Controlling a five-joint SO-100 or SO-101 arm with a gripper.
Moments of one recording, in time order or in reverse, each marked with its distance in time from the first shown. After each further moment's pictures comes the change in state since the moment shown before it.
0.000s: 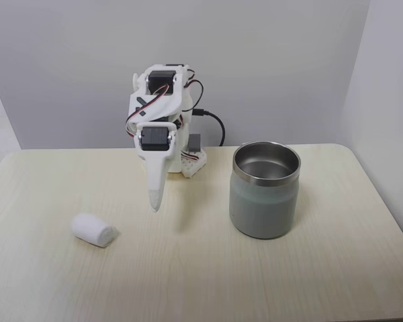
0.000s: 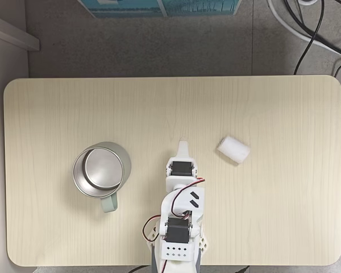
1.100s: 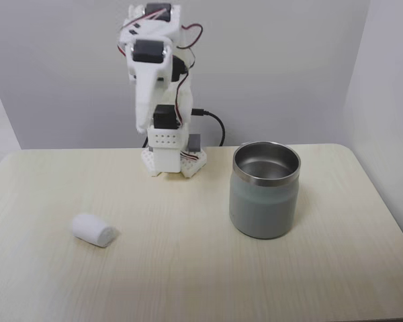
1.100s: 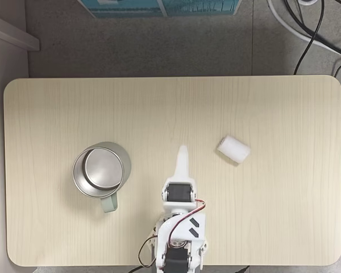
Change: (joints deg) arm 3.6 13.8 40.6 16.3 -4.8
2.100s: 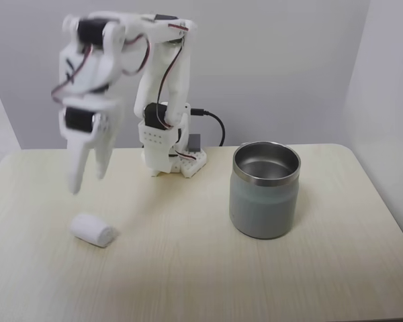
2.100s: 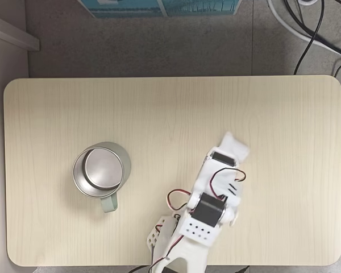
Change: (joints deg) arm 21.1 50.5 15.6 12.7 -1.4
